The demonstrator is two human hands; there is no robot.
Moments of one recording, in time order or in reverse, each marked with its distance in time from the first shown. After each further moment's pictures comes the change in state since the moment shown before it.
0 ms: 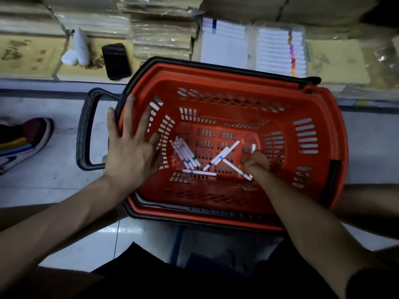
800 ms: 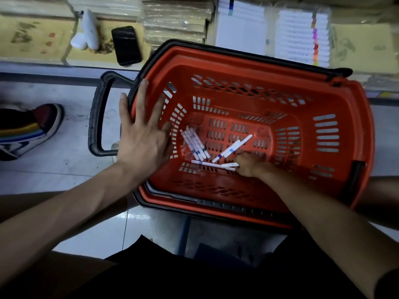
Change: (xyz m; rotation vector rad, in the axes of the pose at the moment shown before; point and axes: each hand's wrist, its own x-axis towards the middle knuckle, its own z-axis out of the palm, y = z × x) left_hand 0.003 0.000 -0.005 0.021 -0.029 0.001; right_hand -0.002 -0.010 0.039 -0.562 -0.328 -0.700
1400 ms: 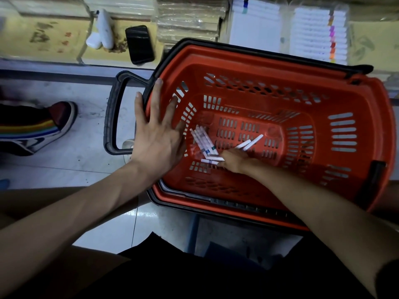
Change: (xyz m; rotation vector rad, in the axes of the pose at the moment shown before) left_hand -0.004 0.001 -0.004 -0.085 0.019 0.005; right_hand 0.011 -0.072 -0.022 0.047 0.057 -0.183
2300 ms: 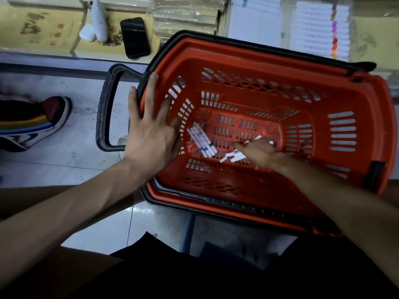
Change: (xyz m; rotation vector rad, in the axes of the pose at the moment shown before) left_hand 0.002 -0.003 0.001 -0.047 0.030 0.017; right_hand -0.030 0.072 -0.022 -0.469 0.128 -0.153
